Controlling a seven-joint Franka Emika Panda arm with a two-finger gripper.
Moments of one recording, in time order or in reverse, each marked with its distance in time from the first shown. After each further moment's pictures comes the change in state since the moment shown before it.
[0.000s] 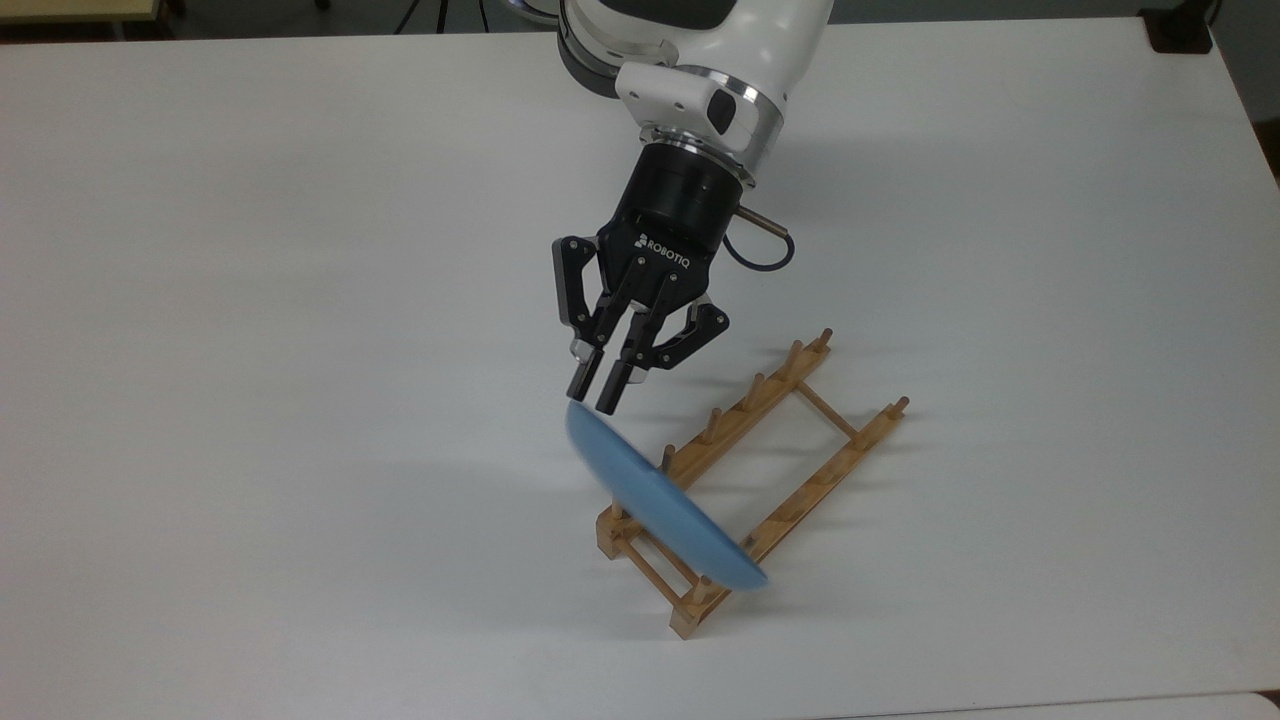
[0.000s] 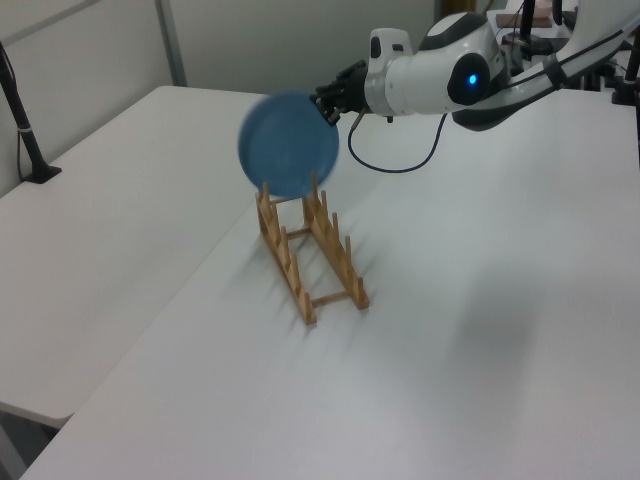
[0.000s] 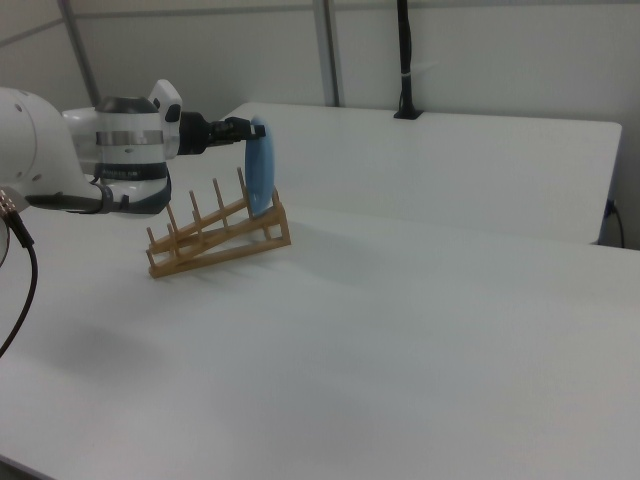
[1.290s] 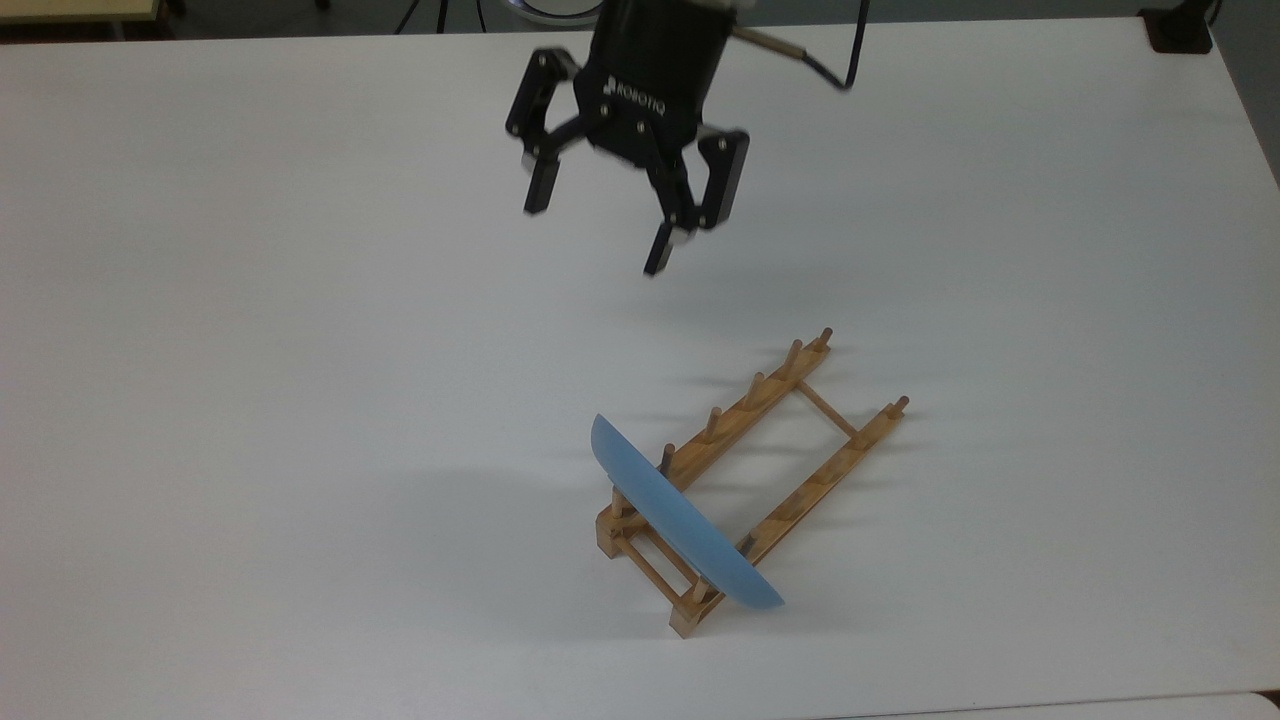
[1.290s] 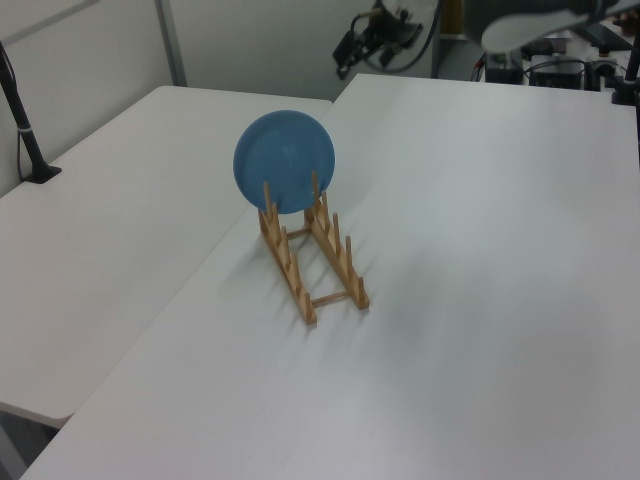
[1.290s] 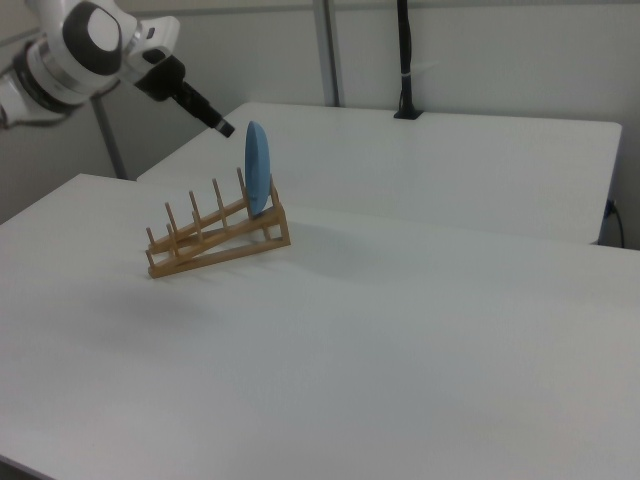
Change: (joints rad) arm 0.008 -0.169 0.002 0.104 1.144 -0.333 -0.352
